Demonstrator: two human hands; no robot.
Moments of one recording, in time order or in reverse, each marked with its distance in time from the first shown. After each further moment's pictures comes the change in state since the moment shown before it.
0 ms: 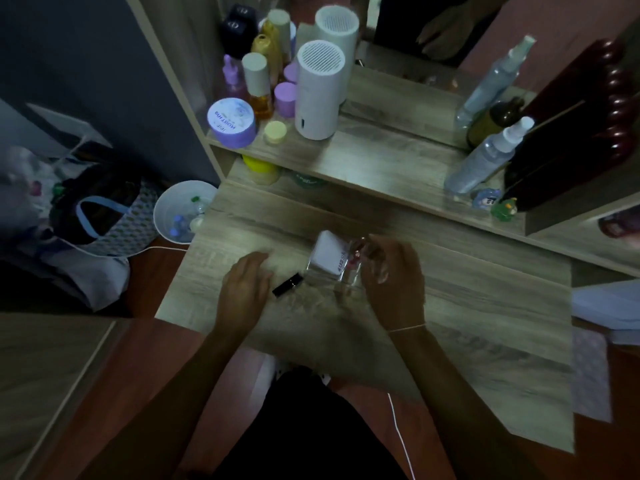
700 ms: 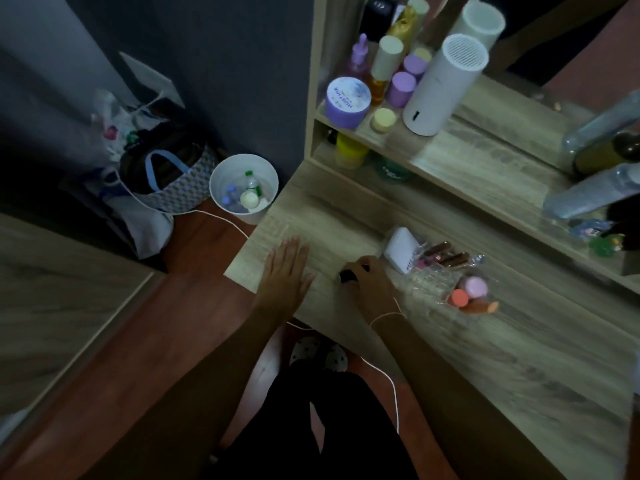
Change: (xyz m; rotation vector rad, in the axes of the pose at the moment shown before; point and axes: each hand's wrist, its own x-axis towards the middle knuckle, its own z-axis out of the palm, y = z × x) left_hand -0.032 -0.068 0.004 0.324 -0.274 -0.095; right_hand -0.039 -0.031 0.124 -0.207 -0.732 -0.114
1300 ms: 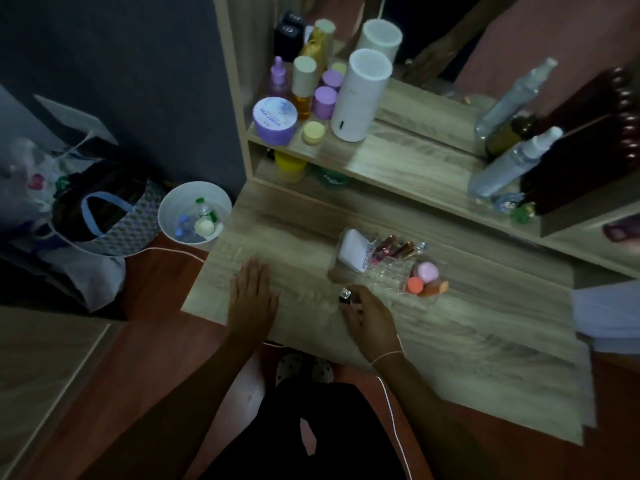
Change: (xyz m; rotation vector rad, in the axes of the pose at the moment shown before) left_hand 0.006 0.016 0.007 0.030 0.049 0.027; right_hand -0.074 0.020 -0.017 0.403 0.345 0.164
